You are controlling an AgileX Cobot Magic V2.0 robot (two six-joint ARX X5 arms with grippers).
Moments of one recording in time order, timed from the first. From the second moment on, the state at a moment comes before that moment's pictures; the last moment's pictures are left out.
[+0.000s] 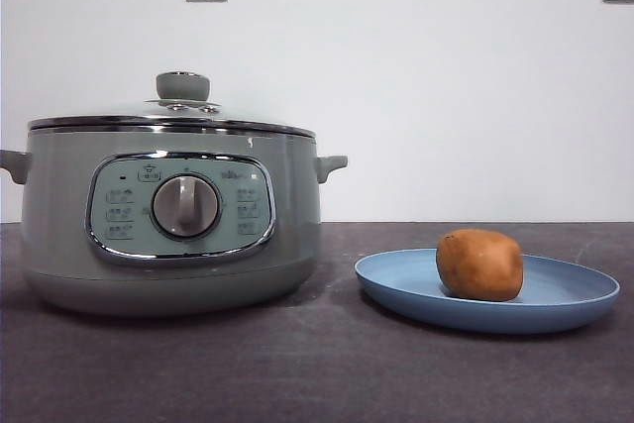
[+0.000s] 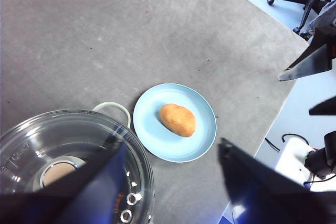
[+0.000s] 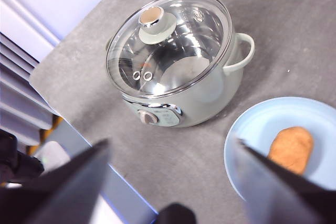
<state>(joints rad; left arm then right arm) -0.39 1.54 2.14 -1.34 0.49 0.16 0.41 0.96 1.24 -0.90 -0.47 0.05</state>
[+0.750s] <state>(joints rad) -0.40 1.54 2.14 -1.34 0.49 0.16 0.41 0.96 1.24 -0.90 -0.46 0.03</state>
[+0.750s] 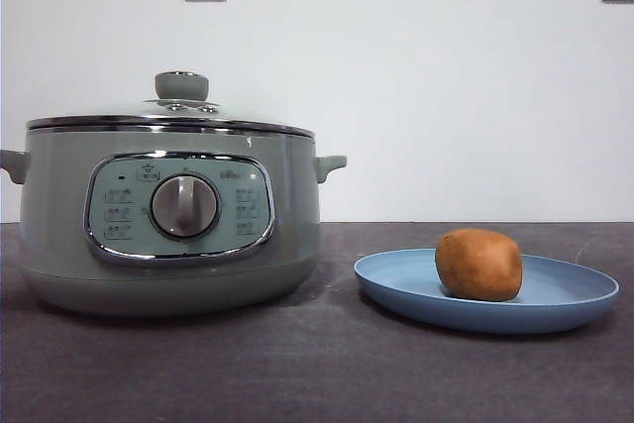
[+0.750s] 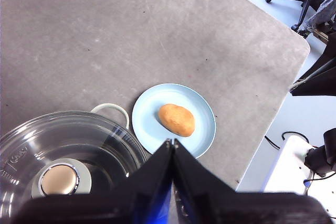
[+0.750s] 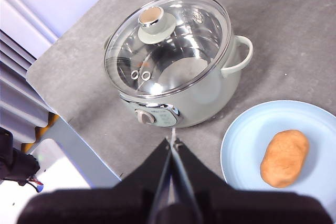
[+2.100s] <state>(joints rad) -0.17 0.16 0.08 0.09 0.19 -0.22 0.41 0.96 1.24 -0.90 -0.46 0.03</state>
